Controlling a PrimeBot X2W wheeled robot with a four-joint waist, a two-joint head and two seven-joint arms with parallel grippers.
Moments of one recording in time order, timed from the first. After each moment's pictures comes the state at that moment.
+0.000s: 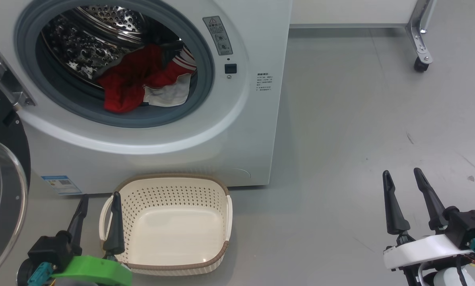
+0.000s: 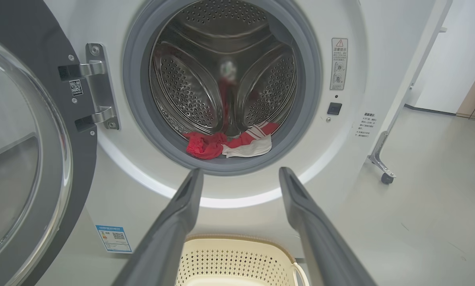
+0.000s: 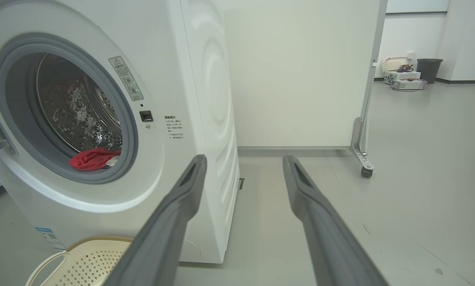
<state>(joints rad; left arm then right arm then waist) 0.00 0.06 -0.08 0.19 -0.40 -0.13 -0.26 0.07 -0.14 0.11 0.04 0.34 0.10 -0.25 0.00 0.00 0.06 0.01</state>
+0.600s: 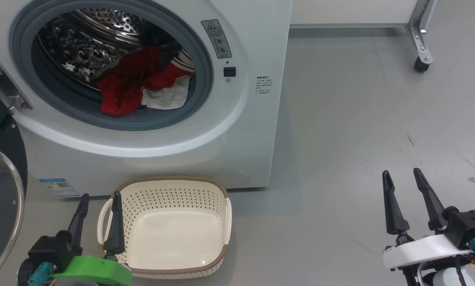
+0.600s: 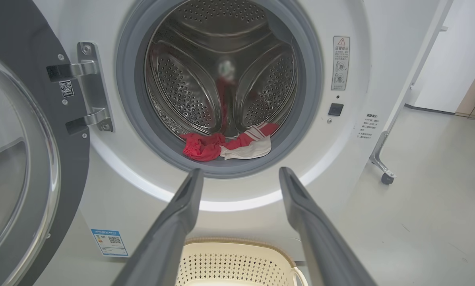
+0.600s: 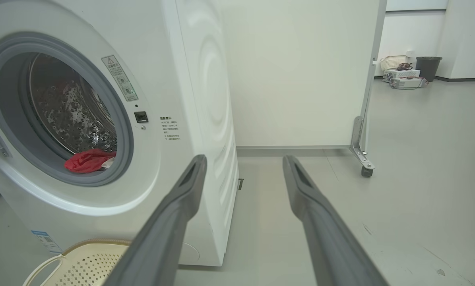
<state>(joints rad) 0.00 0.06 -0.08 0.18 -0.40 -0.13 -0.26 0.07 -0.14 0.11 0.04 0.34 0.10 -0.25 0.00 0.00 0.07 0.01</state>
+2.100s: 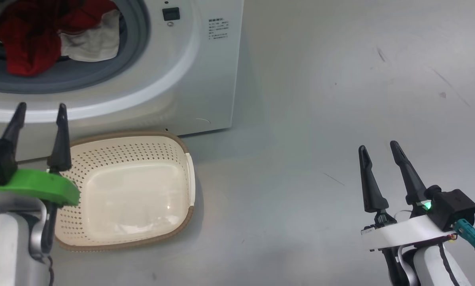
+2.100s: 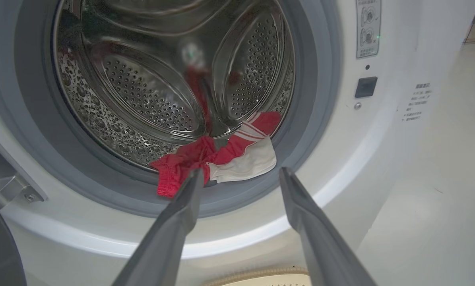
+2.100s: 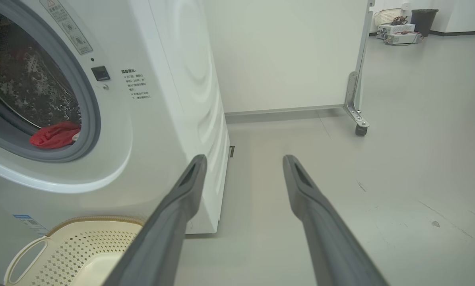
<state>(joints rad) -0.26 0.20 -0.02 0.10 -0.30 -0.06 -0.07 0.00 -0.09 0.17 -0.01 0.33 0.11 -0.25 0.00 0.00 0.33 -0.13</state>
